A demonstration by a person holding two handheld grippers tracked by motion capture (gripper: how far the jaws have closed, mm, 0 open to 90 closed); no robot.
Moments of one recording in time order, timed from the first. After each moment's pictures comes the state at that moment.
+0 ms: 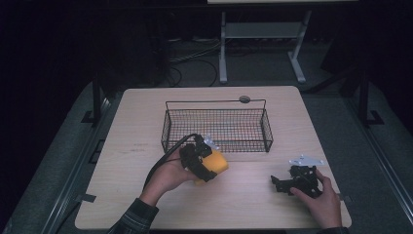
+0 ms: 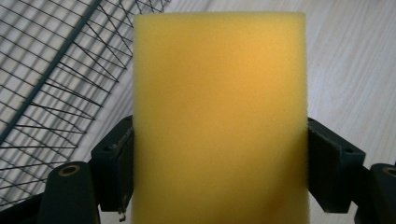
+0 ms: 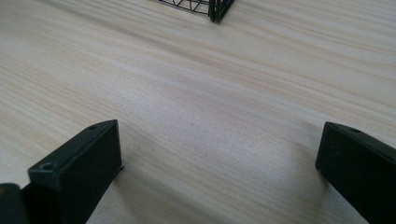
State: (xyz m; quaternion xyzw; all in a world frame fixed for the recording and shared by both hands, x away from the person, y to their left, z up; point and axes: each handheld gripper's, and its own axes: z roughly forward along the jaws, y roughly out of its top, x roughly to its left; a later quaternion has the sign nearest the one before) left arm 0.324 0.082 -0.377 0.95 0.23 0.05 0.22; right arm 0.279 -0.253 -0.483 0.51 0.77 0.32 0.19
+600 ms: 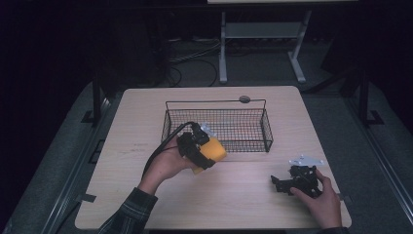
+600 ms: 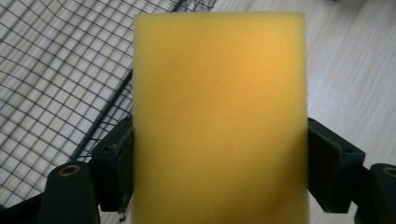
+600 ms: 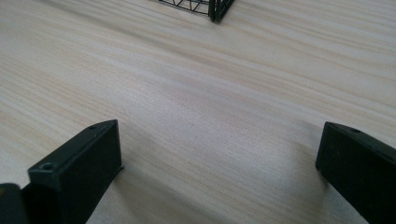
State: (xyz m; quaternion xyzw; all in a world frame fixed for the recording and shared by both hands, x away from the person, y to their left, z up) left arm 0.346 0.088 -0.357 0.94 0.24 0.06 0.24; right arm 0.279 -0.253 -0.483 0.51 0.77 0.32 0.19
